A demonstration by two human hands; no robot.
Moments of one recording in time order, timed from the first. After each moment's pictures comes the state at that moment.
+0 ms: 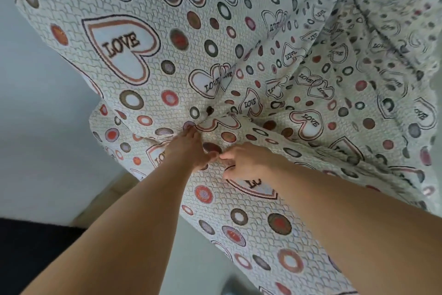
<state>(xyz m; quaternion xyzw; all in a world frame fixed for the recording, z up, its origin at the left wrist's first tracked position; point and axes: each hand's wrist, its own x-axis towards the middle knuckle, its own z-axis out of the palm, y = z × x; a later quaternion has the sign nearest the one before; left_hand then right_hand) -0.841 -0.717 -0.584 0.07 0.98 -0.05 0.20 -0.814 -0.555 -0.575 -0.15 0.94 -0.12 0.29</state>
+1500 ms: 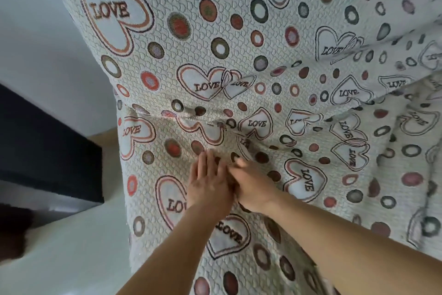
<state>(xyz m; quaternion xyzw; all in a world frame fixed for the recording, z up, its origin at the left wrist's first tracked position) -0.821 -0.511 -0.624 -0.21 0.96 0.06 0.17 -0.900 -0.416 -0.636 -0.43 0.85 -0.16 0.26</state>
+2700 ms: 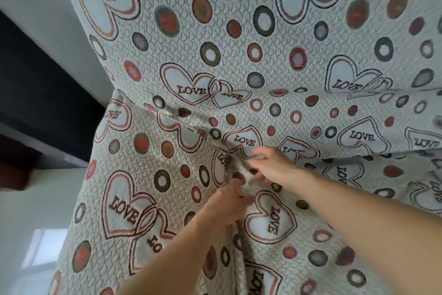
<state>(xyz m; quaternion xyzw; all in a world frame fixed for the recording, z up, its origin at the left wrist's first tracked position) -0.929 -0.433 -0.653 -0.39 0.80 0.40 0.21 -1.069 -0.382 -0.633 -0.23 0.82 -0.27 0.45</state>
